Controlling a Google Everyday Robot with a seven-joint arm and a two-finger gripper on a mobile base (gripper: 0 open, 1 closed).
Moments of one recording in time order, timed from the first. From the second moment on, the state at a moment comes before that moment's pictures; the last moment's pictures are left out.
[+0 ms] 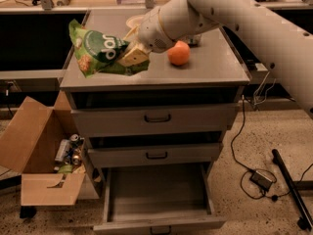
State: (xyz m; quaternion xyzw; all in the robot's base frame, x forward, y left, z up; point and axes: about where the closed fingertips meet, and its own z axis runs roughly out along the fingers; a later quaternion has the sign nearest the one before) arm 0.640 0.059 0.938 -0.66 0.60 0.18 0.43
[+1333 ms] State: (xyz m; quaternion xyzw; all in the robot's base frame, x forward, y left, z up) arm 0.573 -0.027 0.732 -0.68 0.69 0.16 0.20
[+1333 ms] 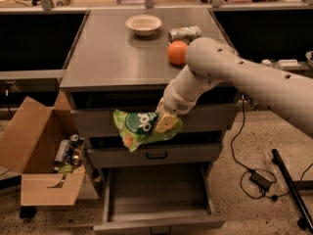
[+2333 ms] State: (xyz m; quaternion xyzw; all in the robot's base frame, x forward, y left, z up) arm 0.538 -0.078 0.584 -0.56 0.80 0.19 0.12
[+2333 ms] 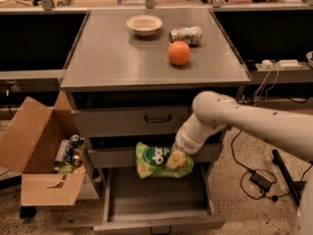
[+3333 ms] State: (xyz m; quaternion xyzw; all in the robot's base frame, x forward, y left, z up) arm 0.482 -0.115 0.423 -0.46 0.85 0.25 0.02
